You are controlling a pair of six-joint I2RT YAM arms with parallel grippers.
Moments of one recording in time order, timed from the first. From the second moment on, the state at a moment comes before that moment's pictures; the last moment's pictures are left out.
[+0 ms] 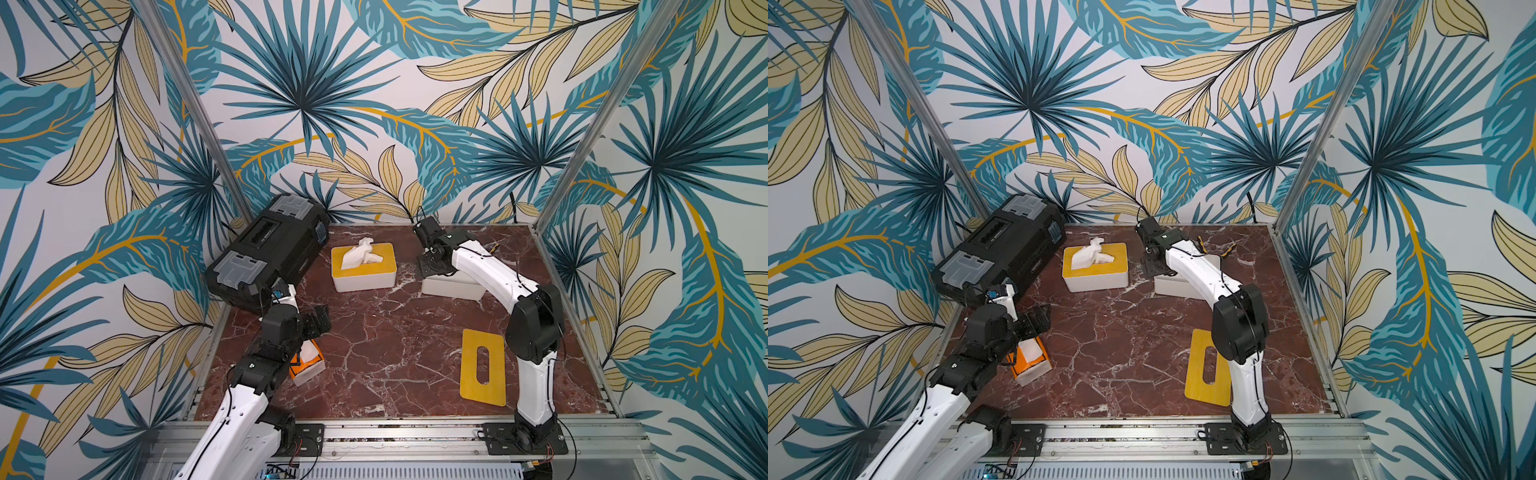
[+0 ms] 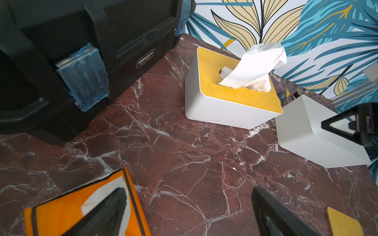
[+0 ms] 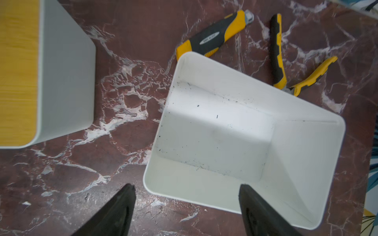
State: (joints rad) left arm -0.23 0.68 0.53 -0.39 -0.07 -0.52; right arm 0.50 2.06 1.88 -1.02 0.33 0.30
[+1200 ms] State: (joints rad) left arm -0.23 0.67 0.53 -0.41 -0.12 -0.53; right arm 0.59 1.95 1.54 -0.79 0.04 0.67
